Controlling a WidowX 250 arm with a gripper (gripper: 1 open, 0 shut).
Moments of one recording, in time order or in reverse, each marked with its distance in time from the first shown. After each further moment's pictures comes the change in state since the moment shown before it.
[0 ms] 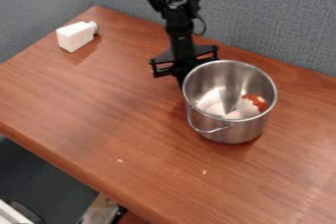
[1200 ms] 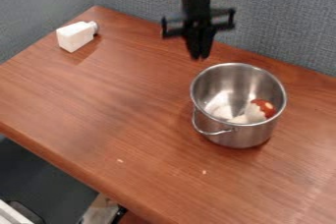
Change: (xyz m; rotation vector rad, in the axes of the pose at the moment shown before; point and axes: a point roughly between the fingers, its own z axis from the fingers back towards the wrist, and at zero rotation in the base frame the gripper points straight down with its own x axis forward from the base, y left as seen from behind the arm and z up) arm -0.009 -0.030 0.091 0.061 -0.038 -0.026
